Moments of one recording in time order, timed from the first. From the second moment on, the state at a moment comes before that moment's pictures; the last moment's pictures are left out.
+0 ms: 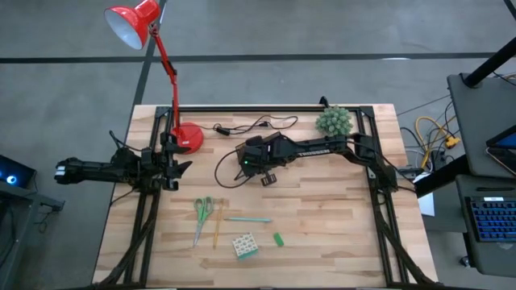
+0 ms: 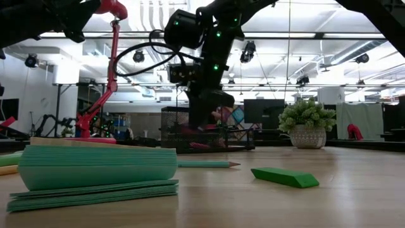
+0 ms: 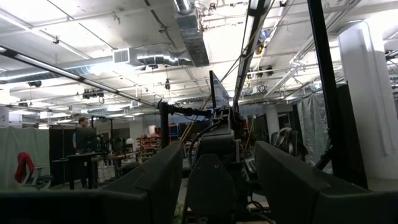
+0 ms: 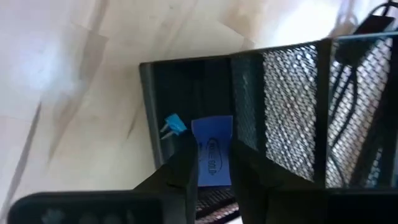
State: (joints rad) left arm -0.04 0.21 0.06 0.58 -0.12 0.16; right arm -0.07 2.17 1.75 -0.77 0.28 -0.55
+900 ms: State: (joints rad) left arm -0.04 0.21 0.06 0.58 -0.12 0.16; right arm -0.02 2.15 1.91 -0.92 0.29 -0.03
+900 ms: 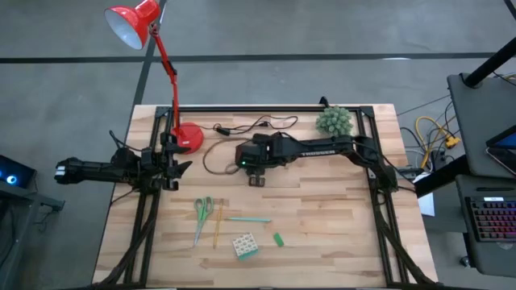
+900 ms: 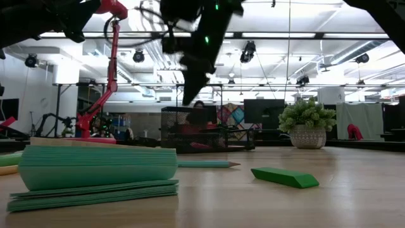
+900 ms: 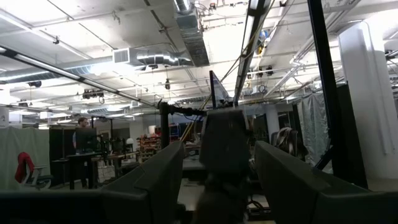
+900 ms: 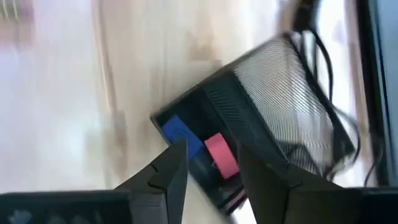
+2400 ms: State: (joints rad) left arm -0.04 0.20 0.06 0.59 -0.12 0.16; right arm 0.54 2.30 1.91 -1.09 0.21 1.49
